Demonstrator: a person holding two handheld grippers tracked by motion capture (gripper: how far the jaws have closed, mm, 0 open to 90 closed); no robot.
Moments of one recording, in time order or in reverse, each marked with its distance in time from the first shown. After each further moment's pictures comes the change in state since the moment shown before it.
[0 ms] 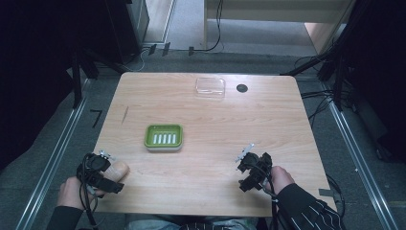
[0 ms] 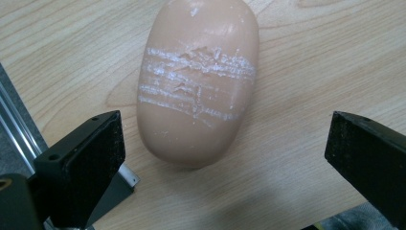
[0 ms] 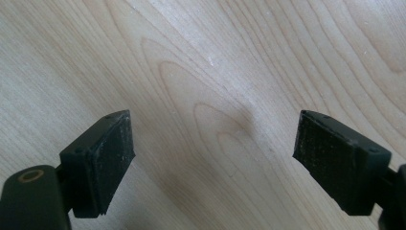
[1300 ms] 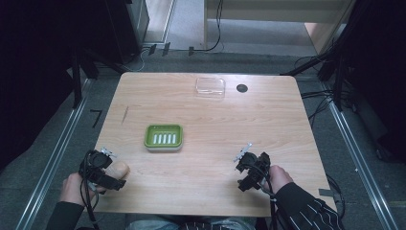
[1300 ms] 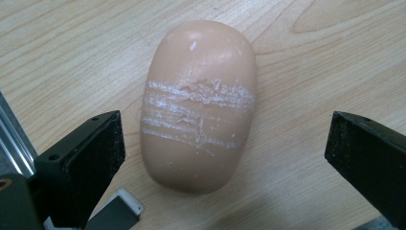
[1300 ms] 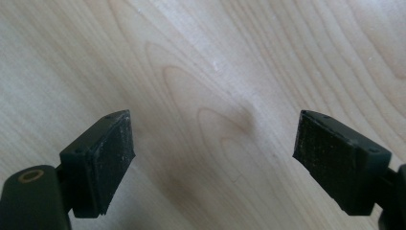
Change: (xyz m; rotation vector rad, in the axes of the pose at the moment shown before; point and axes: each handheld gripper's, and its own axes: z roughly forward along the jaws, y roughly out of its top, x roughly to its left) left arm 0.005 0.007 0.001 -0.051 -0.009 0.040; right arm 0.003 0.004 0.002 0.010 0.000 -0.008
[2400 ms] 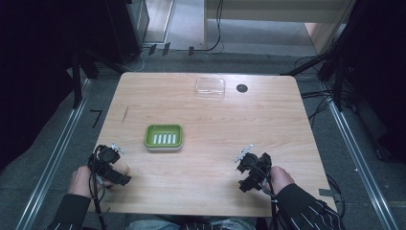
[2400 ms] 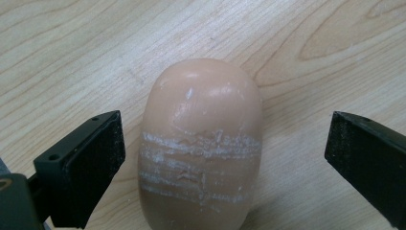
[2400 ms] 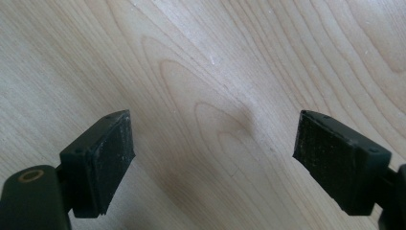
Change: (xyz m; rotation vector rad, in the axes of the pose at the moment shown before) left arm -0.001 0.022 0.019 0.036 -0.004 0.064; right arm -0.001 -0.003 -0.001 0.000 -0.006 0.007
